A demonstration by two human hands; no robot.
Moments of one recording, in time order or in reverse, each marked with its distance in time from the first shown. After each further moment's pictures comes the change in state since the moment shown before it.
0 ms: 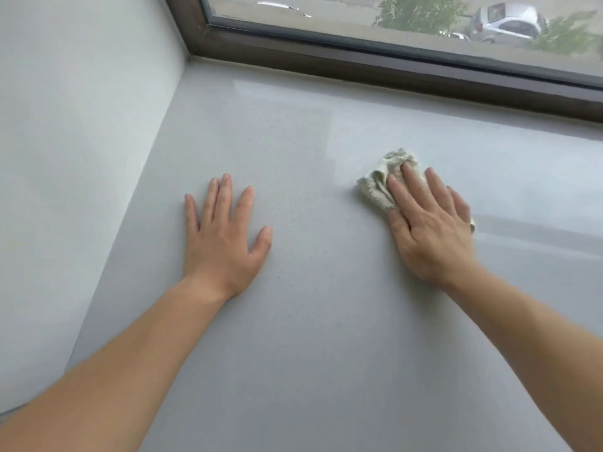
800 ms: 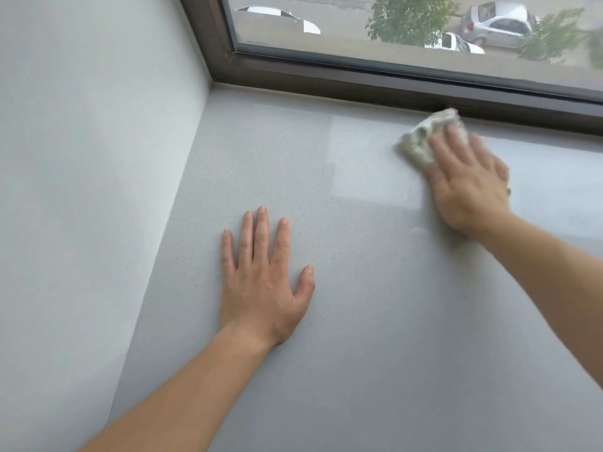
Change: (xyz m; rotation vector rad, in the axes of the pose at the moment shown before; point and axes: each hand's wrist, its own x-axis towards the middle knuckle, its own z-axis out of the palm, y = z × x) left_hand 0.004 -0.007 -0.002 0.075 -0.027 0.039; right_hand 0.111 -0.002 -0.018 0.000 0.024 0.131
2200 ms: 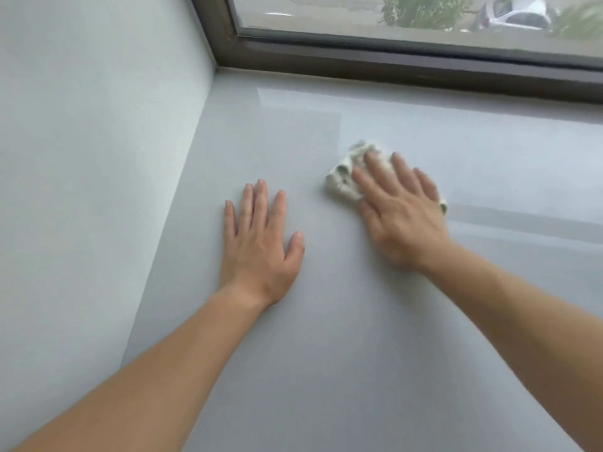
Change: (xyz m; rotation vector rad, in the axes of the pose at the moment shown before) left_hand -0.004 -0.002 0.002 -0.098 0.006 -0.005; right_hand -0.086 -0.068 0.031 -0.007 -0.020 -0.260
